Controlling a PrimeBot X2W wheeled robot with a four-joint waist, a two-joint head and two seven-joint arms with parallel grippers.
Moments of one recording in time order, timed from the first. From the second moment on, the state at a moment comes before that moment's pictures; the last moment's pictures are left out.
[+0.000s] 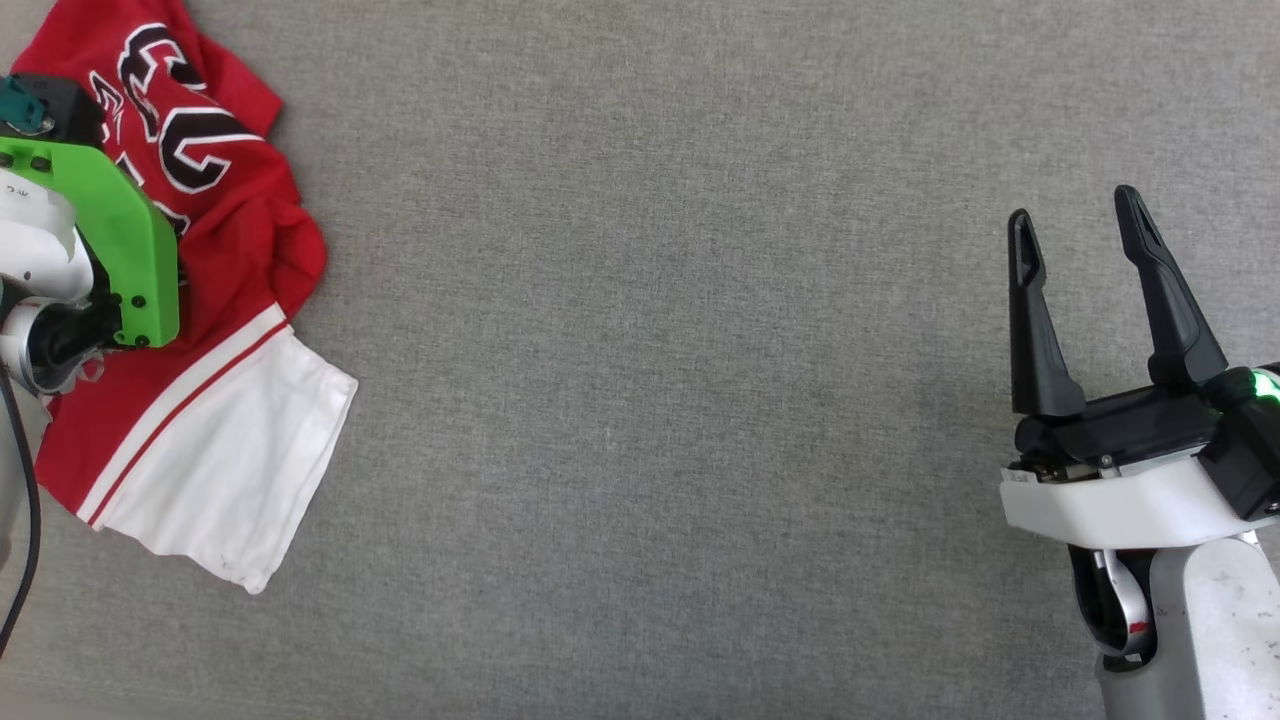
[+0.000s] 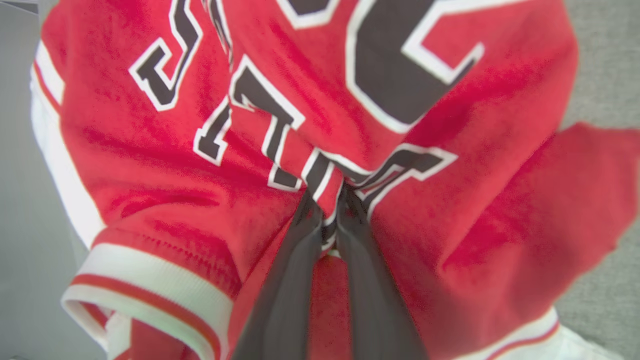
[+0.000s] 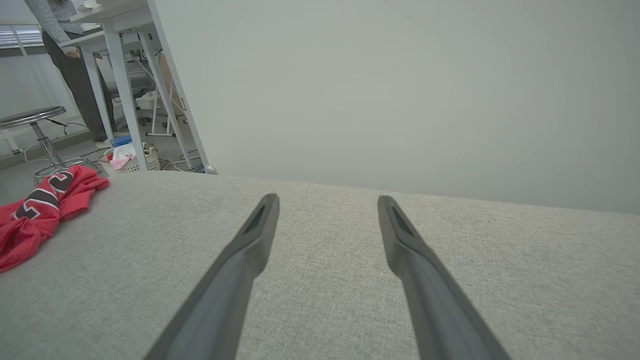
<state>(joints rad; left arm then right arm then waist) -0.92 0.69 -0.58 0.64 -0.81 -0.13 0.64 -0.21 -0.08 0.08 -0.21 0.10 0.13 -0.26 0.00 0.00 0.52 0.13</state>
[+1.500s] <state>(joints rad) -1.37 0.32 -1.28 0.27 -0.78 -0.13 0.33 -0.14 -0.05 0.02 -0.18 0.26 0.13 -0.26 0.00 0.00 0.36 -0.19</state>
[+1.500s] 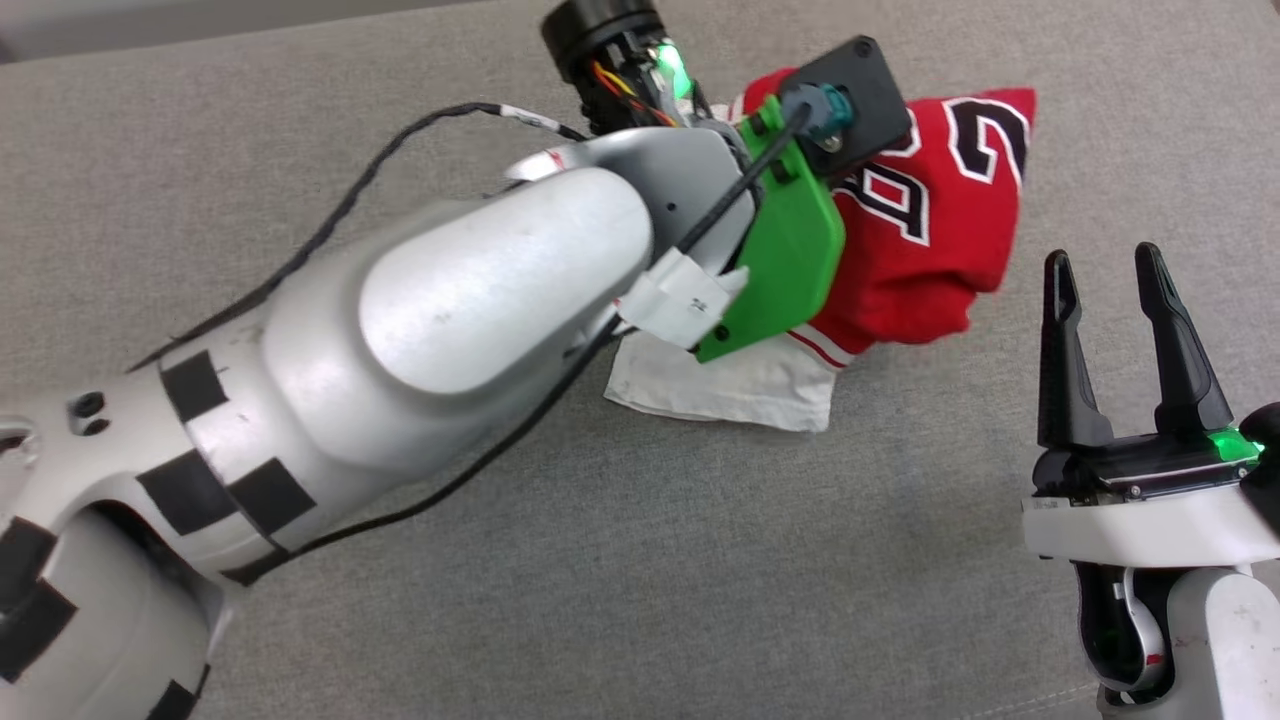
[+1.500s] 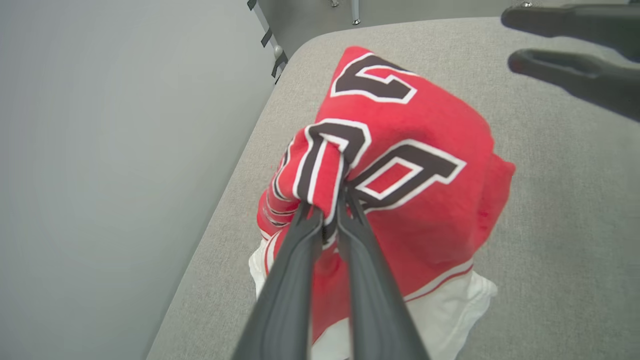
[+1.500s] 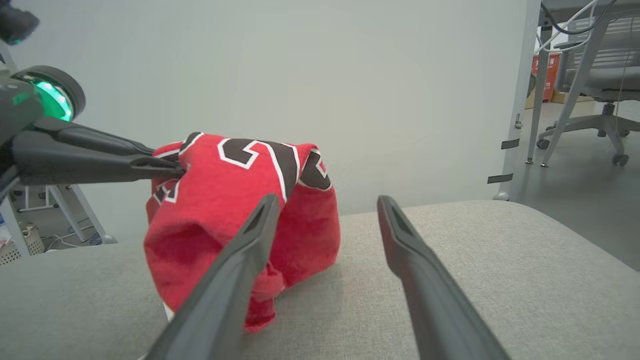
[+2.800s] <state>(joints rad) -0.95 0.16 -1.08 0.56 -0.55 0.08 -0.25 -0.07 -0.05 -0.01 -0.17 0.23 0.13 -0.26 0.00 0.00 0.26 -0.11</state>
